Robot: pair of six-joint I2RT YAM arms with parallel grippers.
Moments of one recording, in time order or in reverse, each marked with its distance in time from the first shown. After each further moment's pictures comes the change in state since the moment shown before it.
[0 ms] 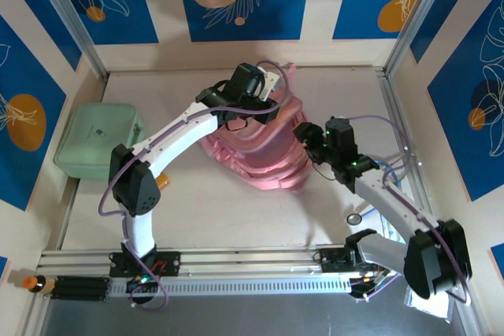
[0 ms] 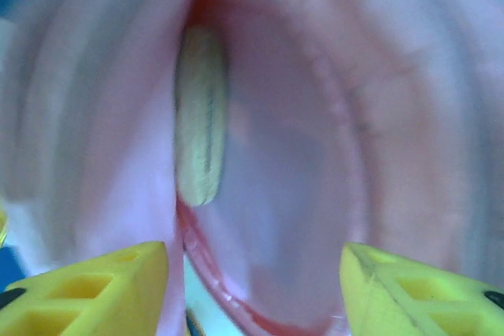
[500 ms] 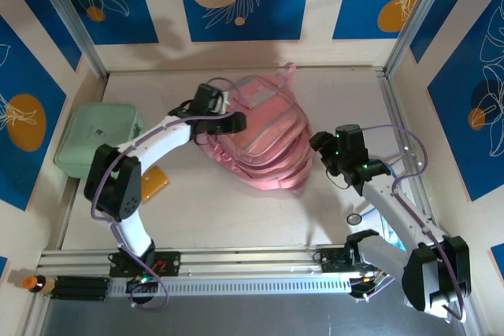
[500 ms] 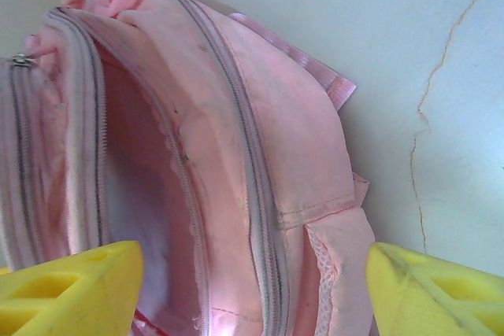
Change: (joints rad) left arm 0.269 -0.155 -0.549 0.261 0.107 -0.380; right arm -0.076 -0.038 0.002 -0.240 0.079 -0.056
